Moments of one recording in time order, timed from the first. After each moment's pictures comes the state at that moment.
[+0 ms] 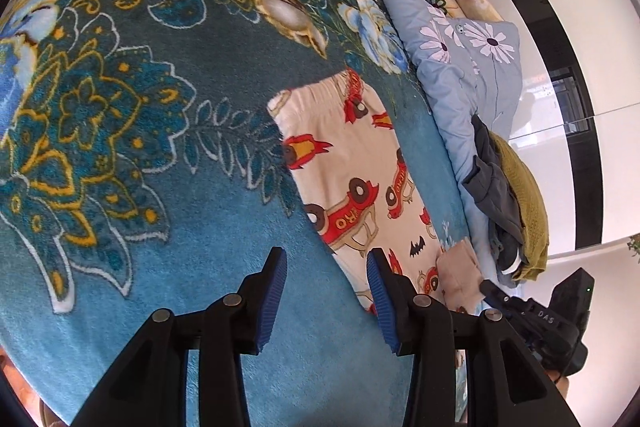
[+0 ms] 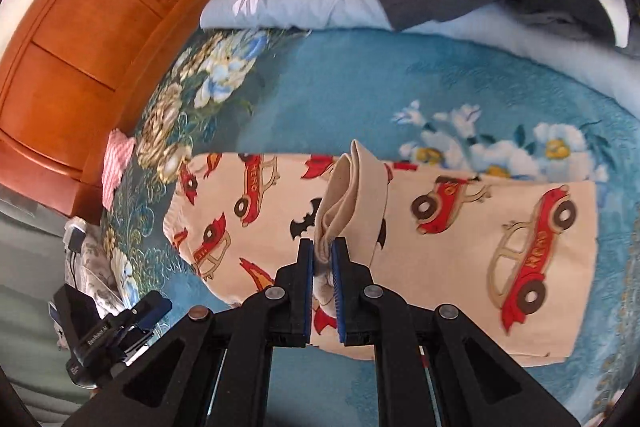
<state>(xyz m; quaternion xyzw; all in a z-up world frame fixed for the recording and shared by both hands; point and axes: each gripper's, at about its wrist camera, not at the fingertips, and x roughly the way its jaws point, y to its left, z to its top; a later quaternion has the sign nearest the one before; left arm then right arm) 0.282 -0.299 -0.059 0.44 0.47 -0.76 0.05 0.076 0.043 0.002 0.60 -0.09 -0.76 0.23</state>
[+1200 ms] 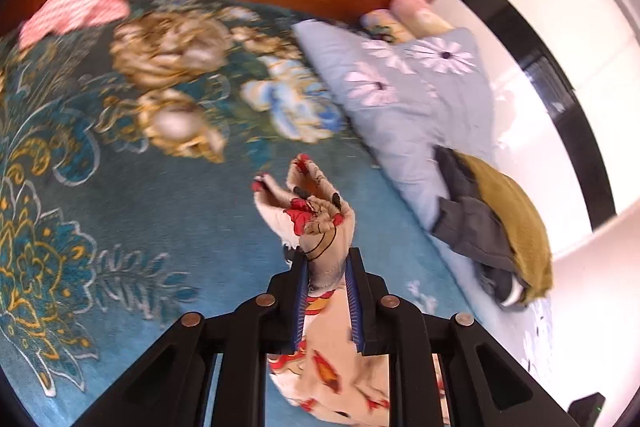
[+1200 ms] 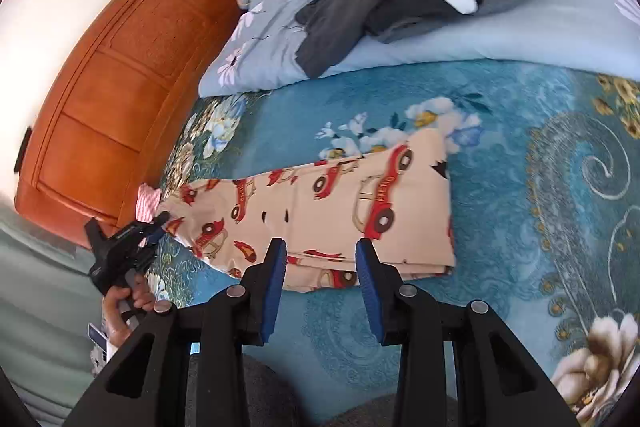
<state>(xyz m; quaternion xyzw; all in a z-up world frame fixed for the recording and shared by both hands) 0.189 -0.229 0.047 0.36 0.35 -0.86 0.01 0.148 0.231 0.059 0.53 -0.23 -0.79 0.20</state>
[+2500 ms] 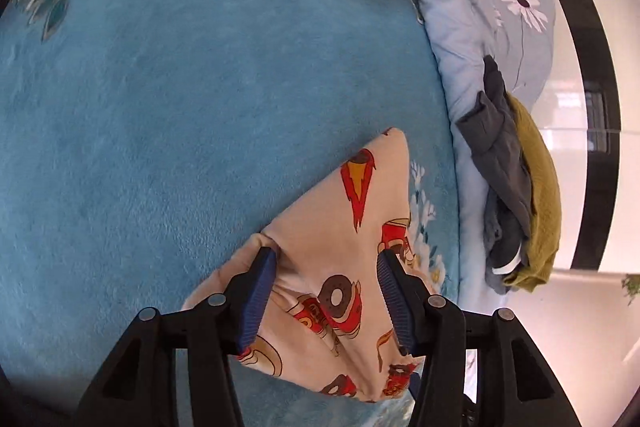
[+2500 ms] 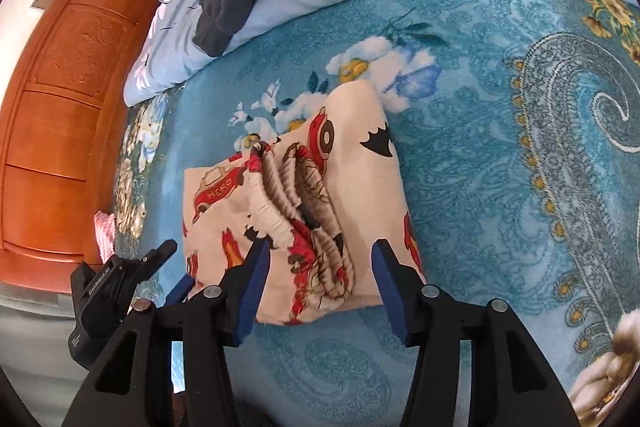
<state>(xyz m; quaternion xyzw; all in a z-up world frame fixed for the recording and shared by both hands) 0.172 -0.134 -0.080 0.49 0.54 -0.68 0.06 0.093 0.219 -0.031 0.61 -0.25 -0.75 0.12</state>
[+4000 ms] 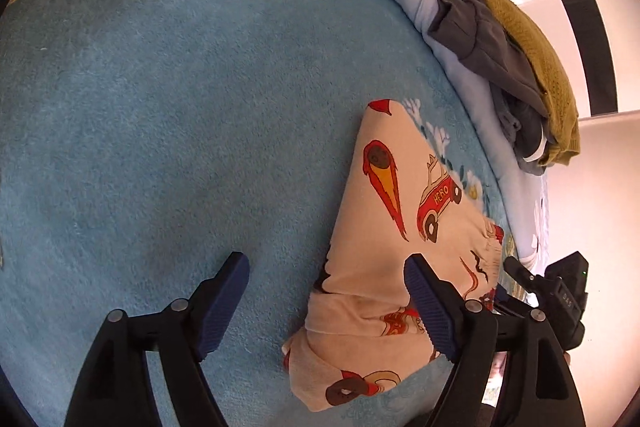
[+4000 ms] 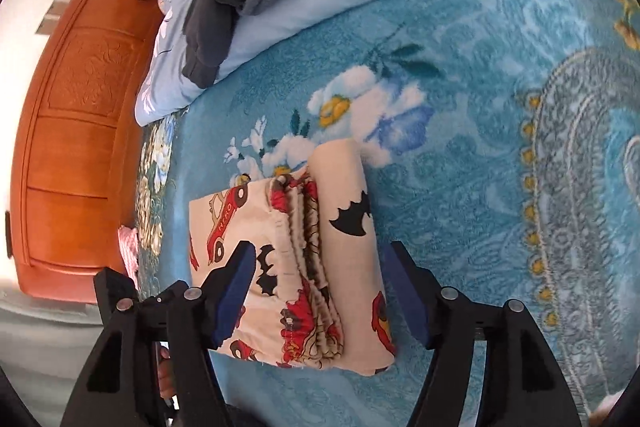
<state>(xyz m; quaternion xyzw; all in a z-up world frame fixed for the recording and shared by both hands) 0.130 -0.135 -0.078 0.59 0.34 -0.73 -0.10 0.057 0.264 -0.058 0.61 -0.31 -0.72 0.15</state>
